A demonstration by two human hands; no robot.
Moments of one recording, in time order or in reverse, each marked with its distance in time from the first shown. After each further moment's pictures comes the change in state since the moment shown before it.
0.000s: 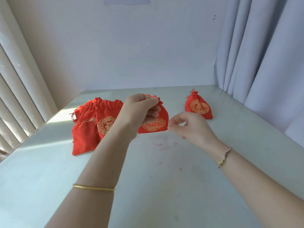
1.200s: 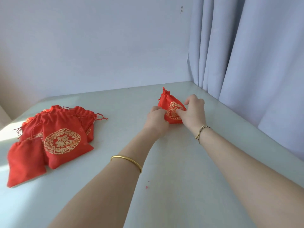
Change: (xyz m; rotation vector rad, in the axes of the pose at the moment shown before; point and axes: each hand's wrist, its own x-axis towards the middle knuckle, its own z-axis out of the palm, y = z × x) left_hand 0.097 -0.094 0.131 0.889 -0.242 0.177; right_hand 0.070 0.098 -0.055 -0.237 0.456 0.269
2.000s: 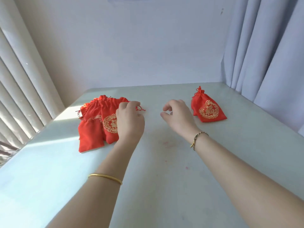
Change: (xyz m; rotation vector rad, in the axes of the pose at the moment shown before) left_hand -0.108 -0.083 -0.105 -0.024 0.626 -0.262; right_hand -0.086 -0.106 0.051 -0.018 -0.310 -0.335
